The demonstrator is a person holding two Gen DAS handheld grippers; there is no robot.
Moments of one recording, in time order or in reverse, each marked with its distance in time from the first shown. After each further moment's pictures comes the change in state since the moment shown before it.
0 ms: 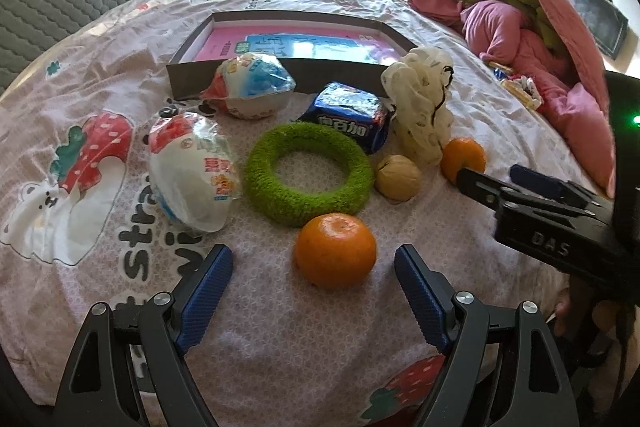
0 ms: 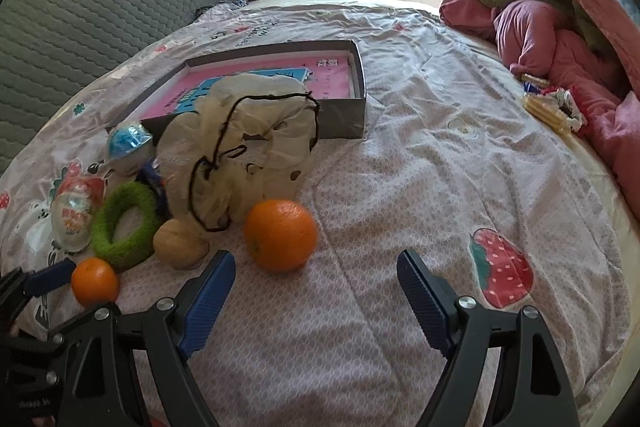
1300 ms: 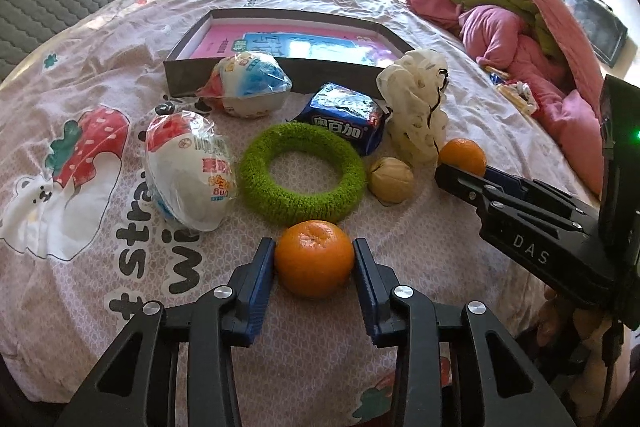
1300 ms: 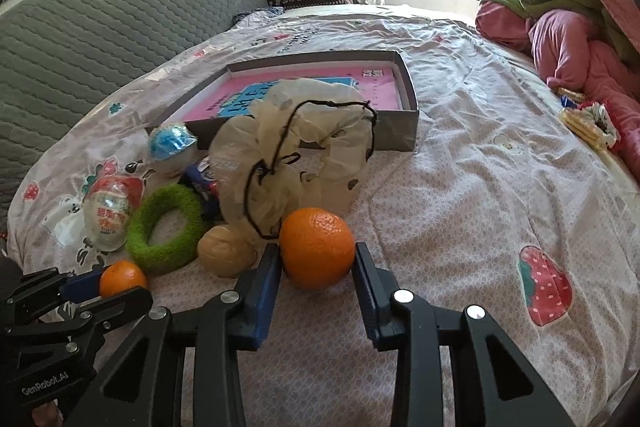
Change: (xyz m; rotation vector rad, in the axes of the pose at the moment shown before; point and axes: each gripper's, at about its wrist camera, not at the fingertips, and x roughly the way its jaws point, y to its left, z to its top) left arm -0.001 0.004 0.001 -0.019 0.006 -0.029; right arm -0.002 0.018 -0.001 -0.057 -0.051 0.130
